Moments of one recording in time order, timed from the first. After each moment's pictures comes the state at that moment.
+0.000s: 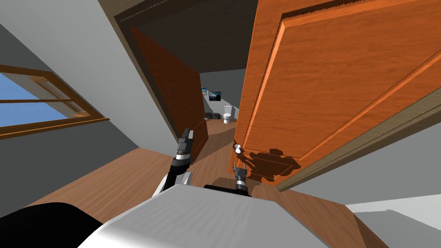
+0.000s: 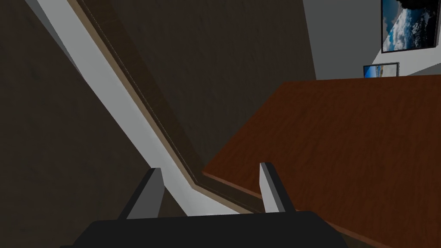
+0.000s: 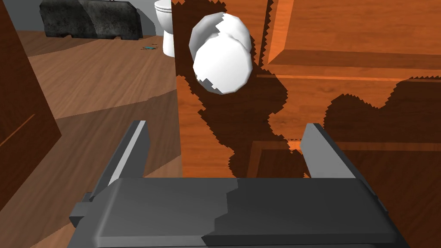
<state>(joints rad) 0.08 -0.21 0.85 -1.05 -1.15 -1.08 -0.87</state>
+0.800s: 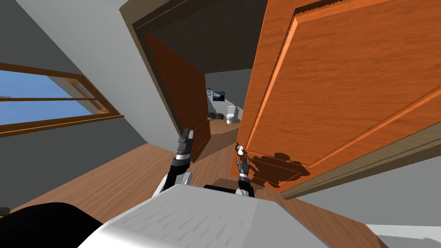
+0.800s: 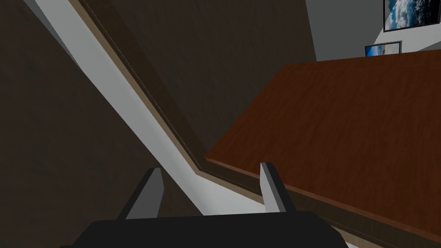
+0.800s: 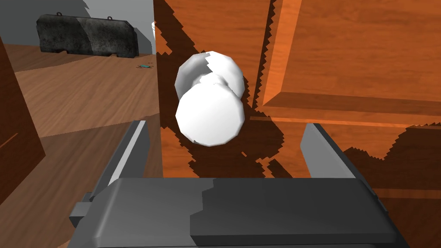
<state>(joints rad) 0.02 -0.16 0.63 -0.94 -0.99 -1.03 -0.95</state>
